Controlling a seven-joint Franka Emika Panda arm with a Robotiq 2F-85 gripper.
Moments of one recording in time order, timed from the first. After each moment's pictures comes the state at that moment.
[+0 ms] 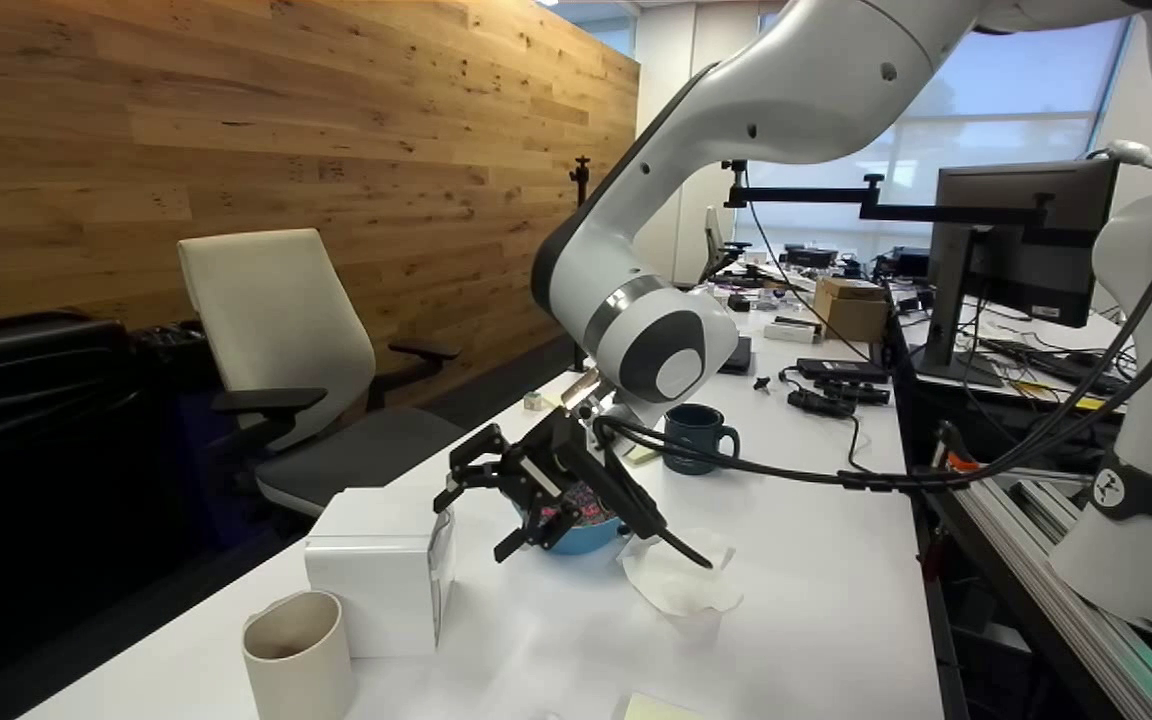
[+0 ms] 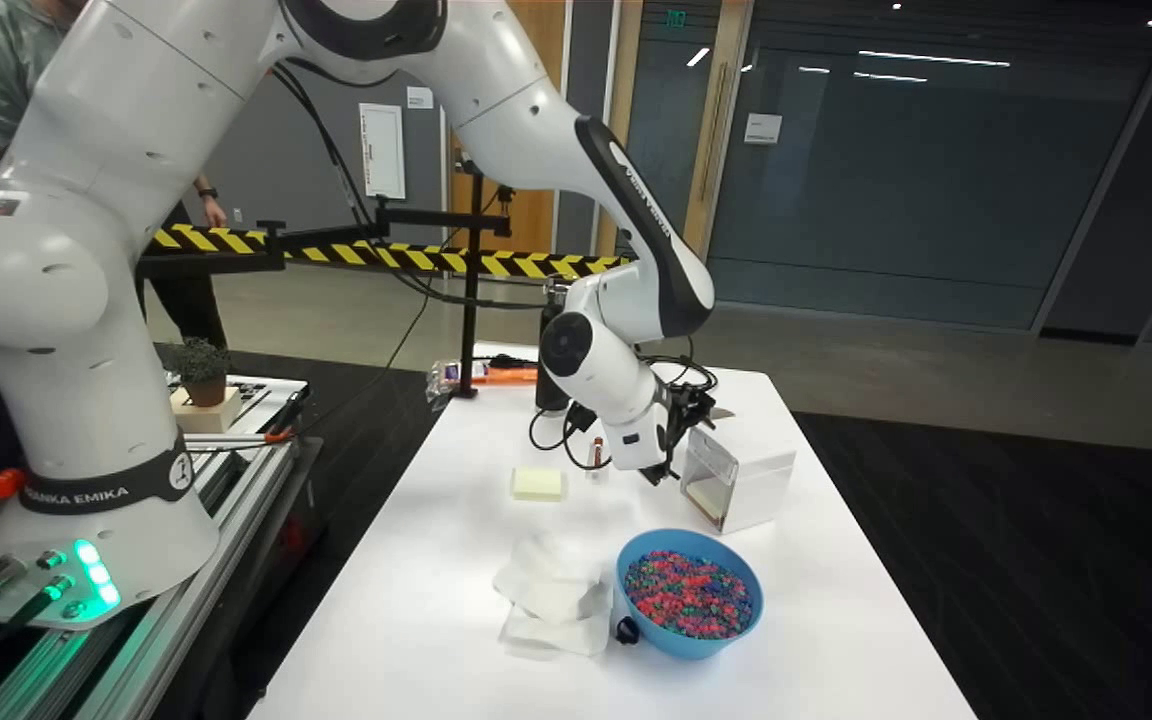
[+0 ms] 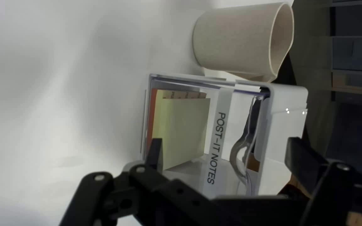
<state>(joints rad) 0.42 0.61 -0.23 -1.97 2.39 2.73 -0.92</state>
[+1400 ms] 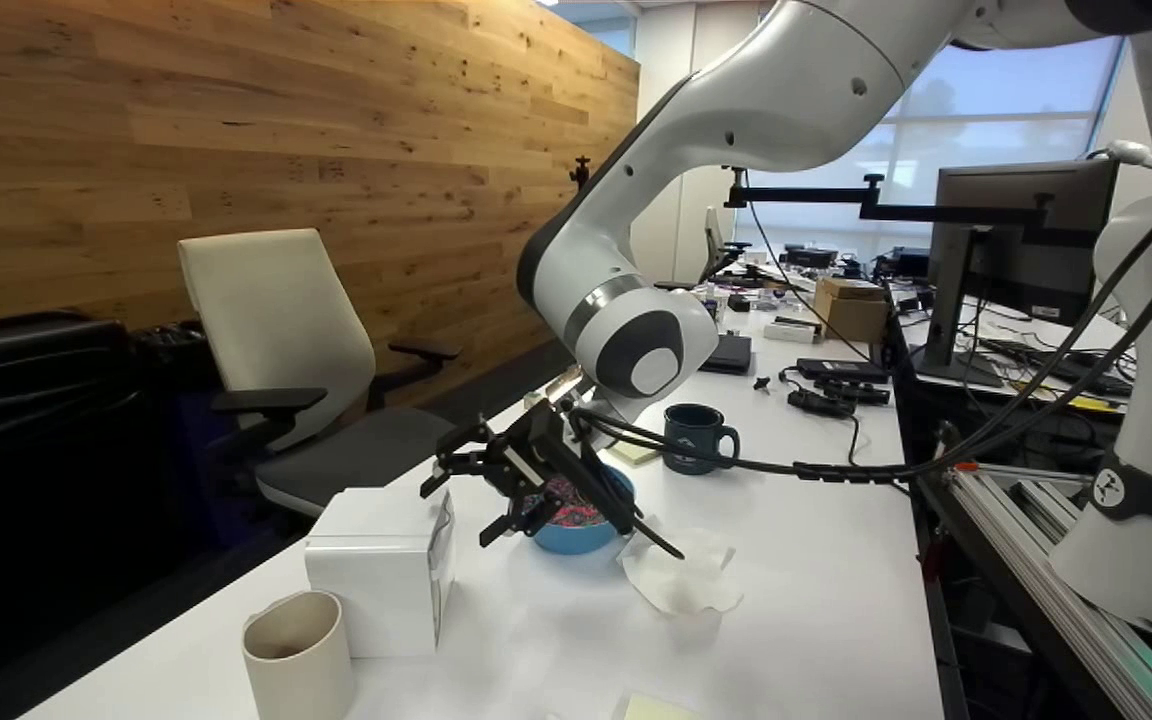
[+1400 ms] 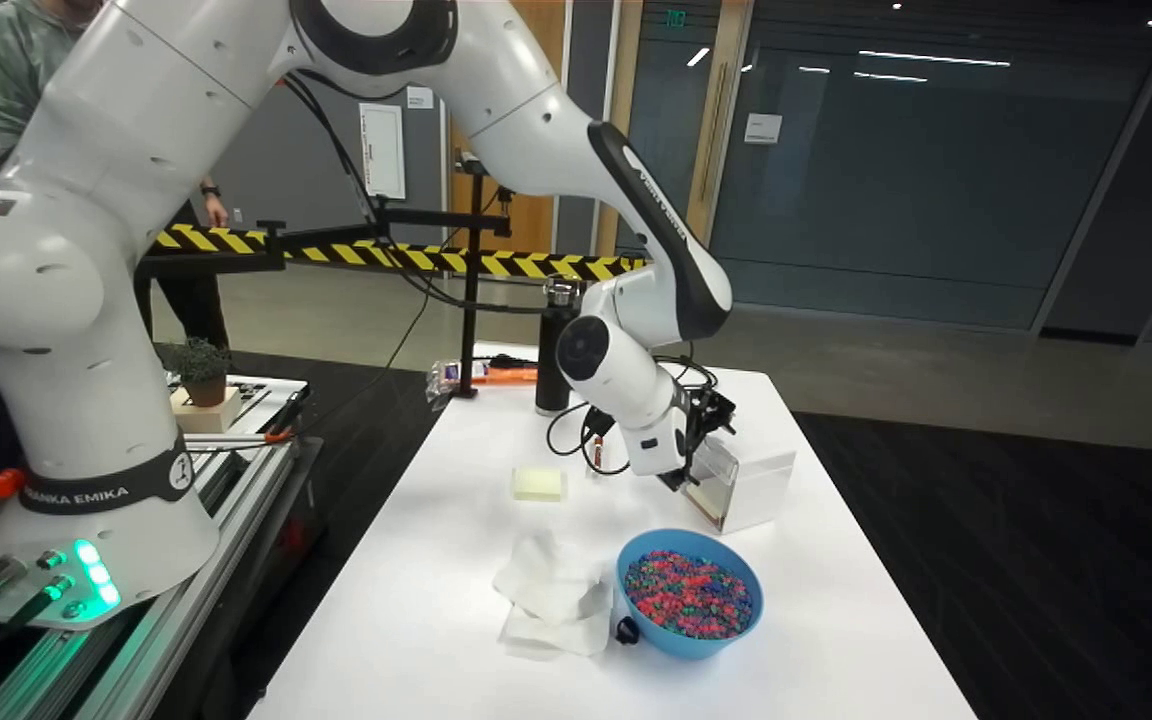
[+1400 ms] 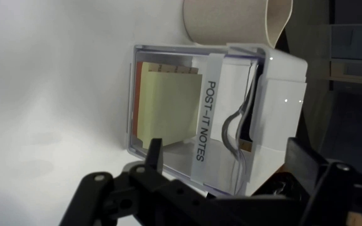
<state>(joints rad) 0.39 0.65 -0.24 -1.90 2.39 2.75 -0.91</state>
